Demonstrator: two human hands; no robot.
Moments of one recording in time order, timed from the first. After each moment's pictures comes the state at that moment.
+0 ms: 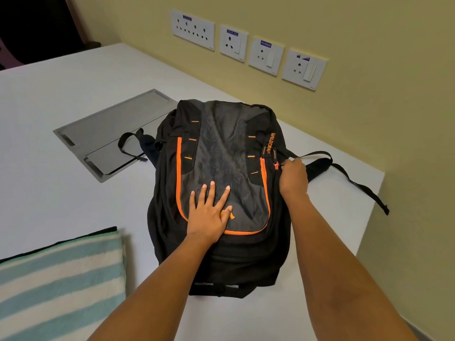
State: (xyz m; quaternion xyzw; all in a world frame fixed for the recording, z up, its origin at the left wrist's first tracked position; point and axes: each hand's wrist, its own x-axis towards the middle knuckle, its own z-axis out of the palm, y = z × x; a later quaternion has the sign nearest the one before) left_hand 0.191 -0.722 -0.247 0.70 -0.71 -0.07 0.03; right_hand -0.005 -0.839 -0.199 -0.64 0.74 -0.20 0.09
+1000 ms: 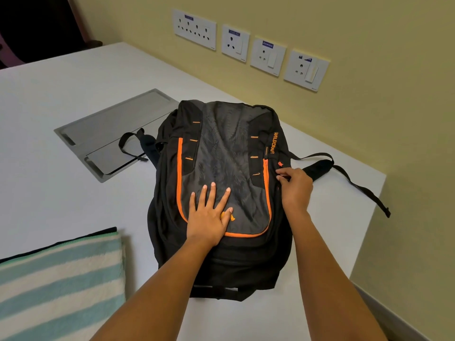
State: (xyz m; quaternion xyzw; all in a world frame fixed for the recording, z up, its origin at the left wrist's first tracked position) left_hand 0.189 -0.720 -0.250 0.71 -0.71 -0.05 0.03; right_hand 0.000 -0.803 -0.194 -0.59 0.71 -0.36 0.13
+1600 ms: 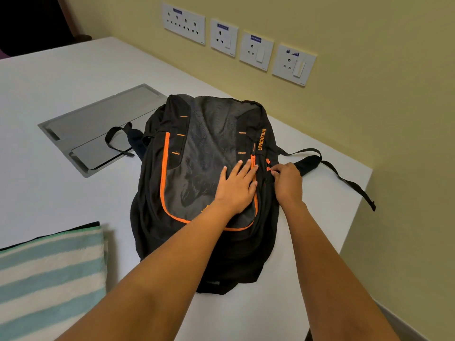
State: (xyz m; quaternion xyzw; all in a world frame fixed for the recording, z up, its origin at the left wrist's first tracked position) left_hand 0.116 -0.777 -0.207 0.62 -0.77 -0.11 0.11; right_hand -0.020 -0.813 -0.194 -0.63 0.72 -0.23 0.14
